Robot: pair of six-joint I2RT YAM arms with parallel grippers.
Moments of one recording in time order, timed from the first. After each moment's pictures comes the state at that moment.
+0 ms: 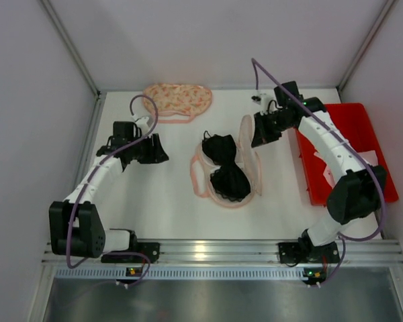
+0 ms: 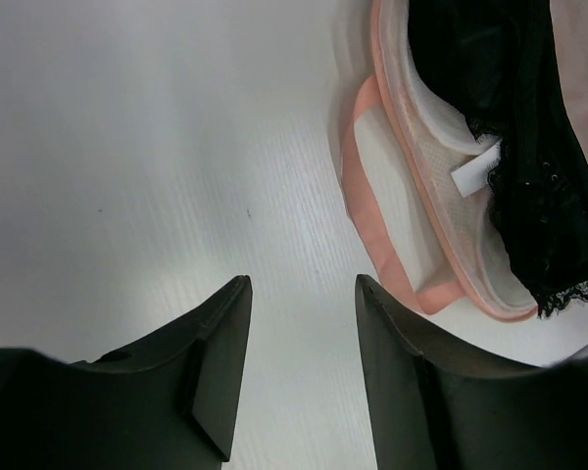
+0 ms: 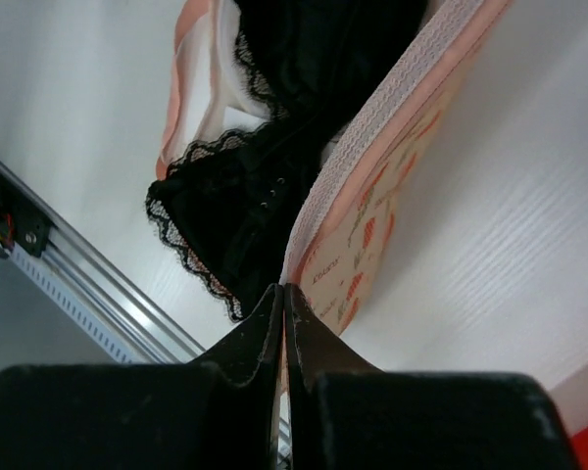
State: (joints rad) left arm -0.08 1.30 0.91 -0.43 0.44 -0.14; right arm 0.29 1.61 1.54 -1.00 -0.48 -0.01
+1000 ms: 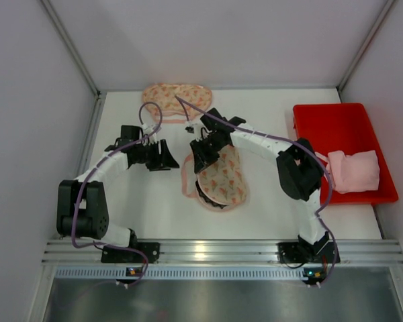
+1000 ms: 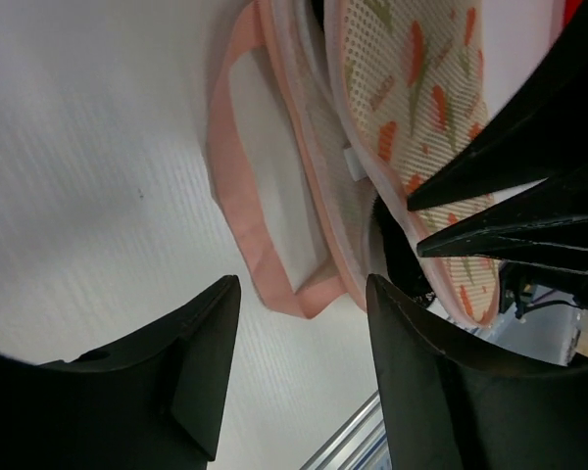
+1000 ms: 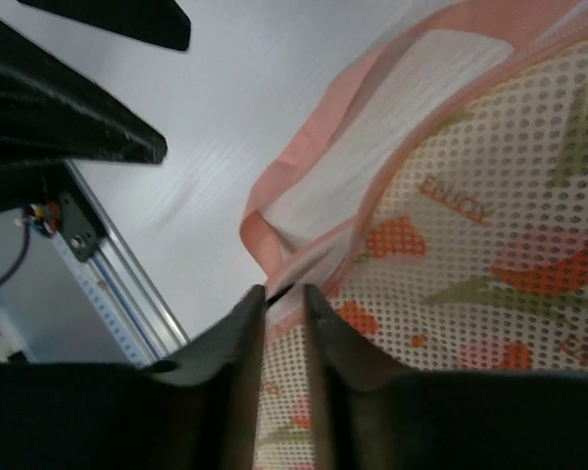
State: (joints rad) left arm -0.07 1.47 0.88 -0.39 0.68 -0.24; right arm 0.74 2.07 1.68 -0.71 -0.56 0.16
